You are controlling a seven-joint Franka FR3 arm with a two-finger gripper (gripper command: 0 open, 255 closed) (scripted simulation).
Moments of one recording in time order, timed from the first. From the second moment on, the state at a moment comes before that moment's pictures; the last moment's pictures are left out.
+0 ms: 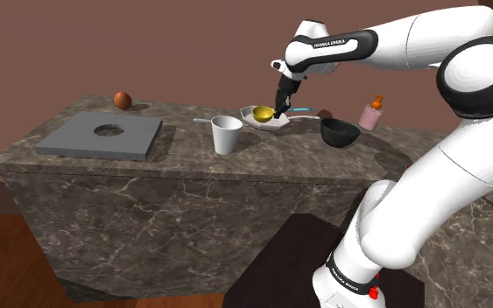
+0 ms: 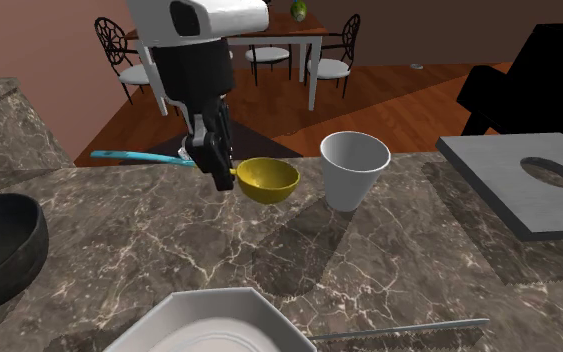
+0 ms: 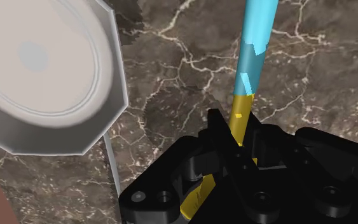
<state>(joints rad) 0.11 -0.26 -0.56 -2.11 -0.13 2.06 -1.18</state>
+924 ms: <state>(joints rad) 0.07 -0.30 -0.64 -2.01 -0.14 1.94 -1.31</state>
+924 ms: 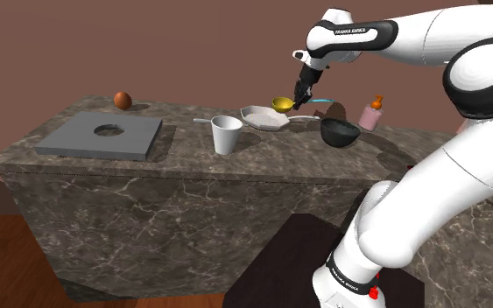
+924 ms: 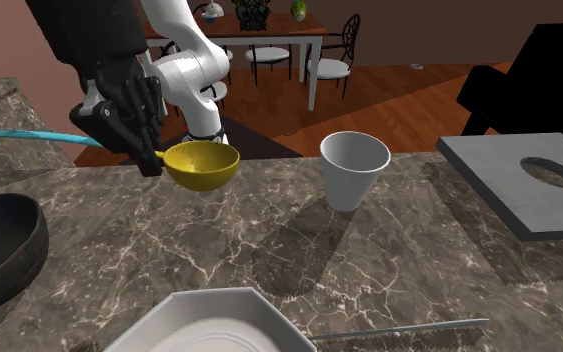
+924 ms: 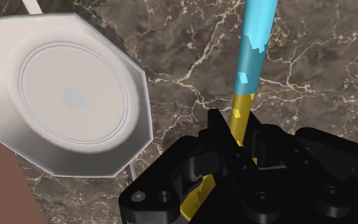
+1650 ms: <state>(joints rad) 0.01 -0.24 -0.86 -1.92 -0.10 1.92 -1.61</state>
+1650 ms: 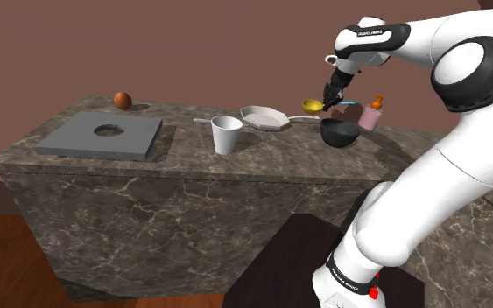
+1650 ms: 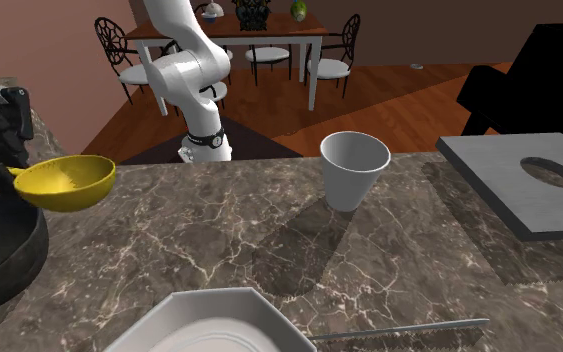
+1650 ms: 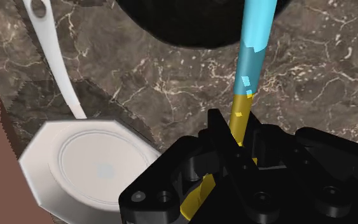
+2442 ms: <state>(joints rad) -0.03 -0.02 -1.09 -1.80 0.11 1.91 -1.93</state>
